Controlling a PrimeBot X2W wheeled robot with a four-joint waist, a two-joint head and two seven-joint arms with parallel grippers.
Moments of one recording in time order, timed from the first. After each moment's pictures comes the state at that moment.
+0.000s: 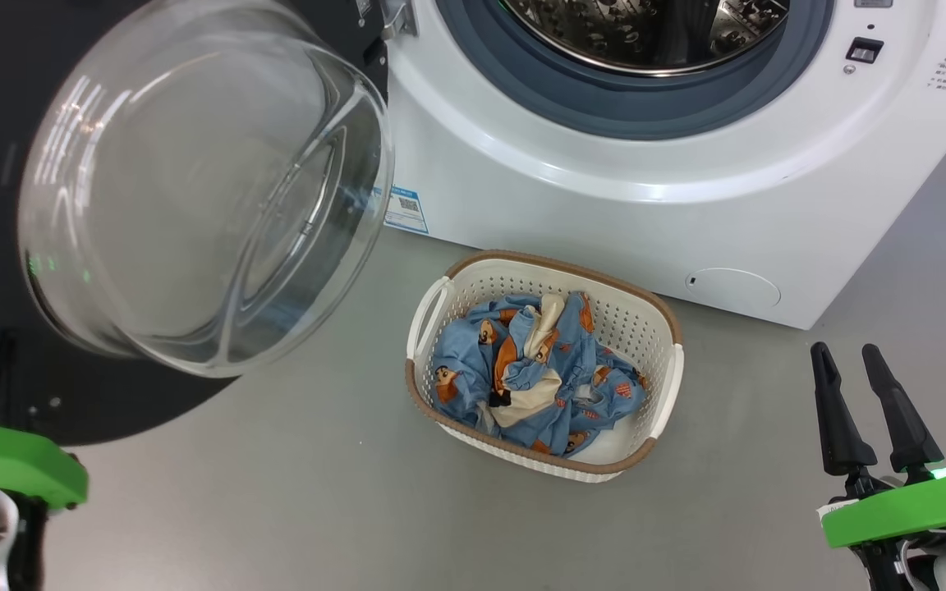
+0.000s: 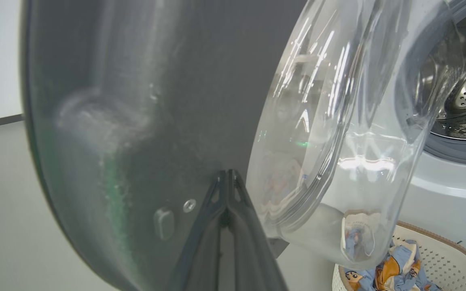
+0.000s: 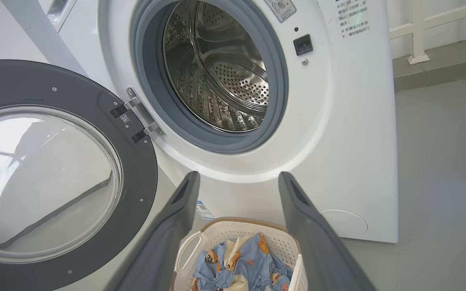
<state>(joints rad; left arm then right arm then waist) -0.28 0.36 -0.06 0.25 -0.50 0.06 -0.01 -0.09 -0.22 0.00 0.13 0.61 0.12 -0.25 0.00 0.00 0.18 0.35</state>
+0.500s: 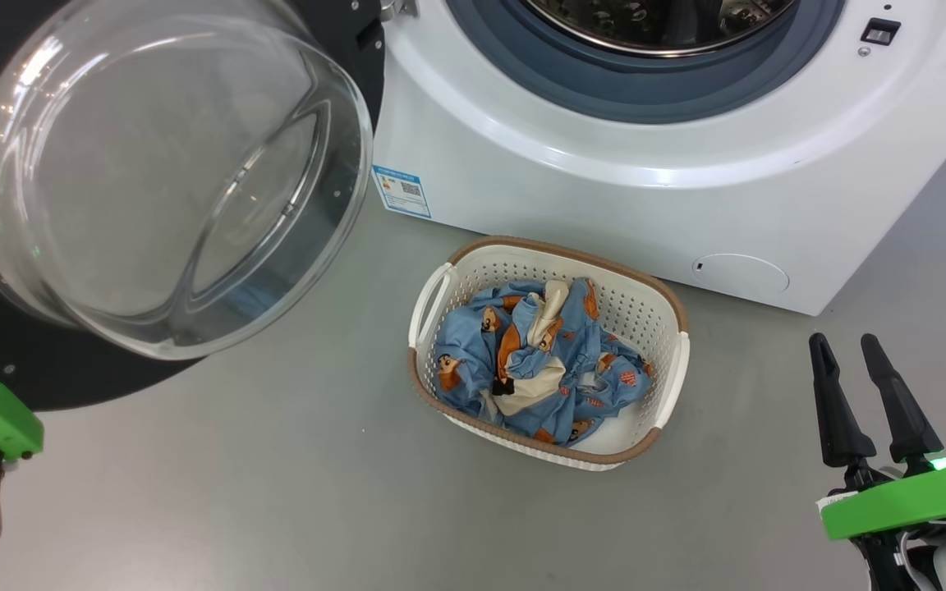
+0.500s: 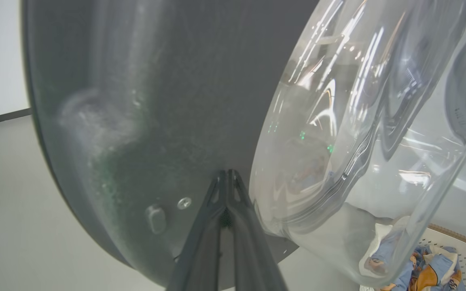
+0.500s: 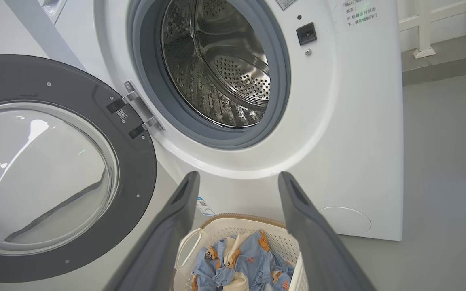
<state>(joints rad) -0.45 0.41 -0.07 0.46 -0.51 0.05 0.03 -0.11 -0.23 0.01 0.13 0.61 0.12 -0.25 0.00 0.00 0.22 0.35</state>
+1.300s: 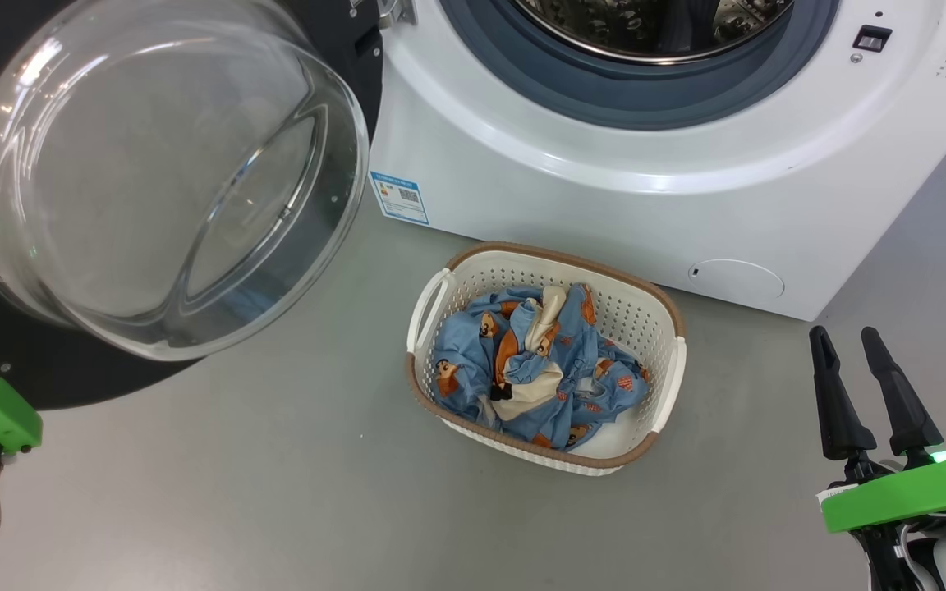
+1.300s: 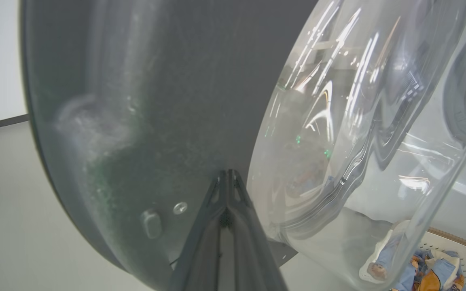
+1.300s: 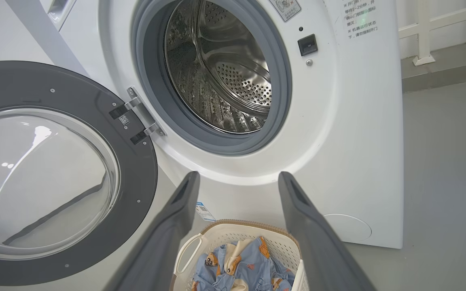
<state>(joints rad) -0.52 0.42 -0.10 0.58 -0.51 0.01 -0.03 -0.13 -0.24 0.02 0.14 0.61 0.12 -0.25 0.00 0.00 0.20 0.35</state>
